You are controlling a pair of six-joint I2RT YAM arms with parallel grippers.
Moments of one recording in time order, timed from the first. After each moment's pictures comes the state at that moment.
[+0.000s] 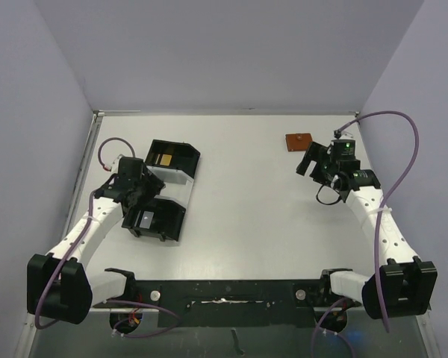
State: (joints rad) left arm -0.22 1.20 0.83 -0.51 -0.11 -0.99; right arm 0.08 1.17 1.00 -0.59 0.00 0.44
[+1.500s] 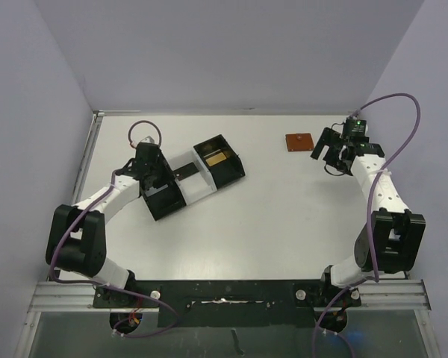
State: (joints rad) left arm -0.26 1.51 0.92 -0.22 -0.03 -0.74; right arm -0.08 1.48 1.24 -0.63 0.03 0.35
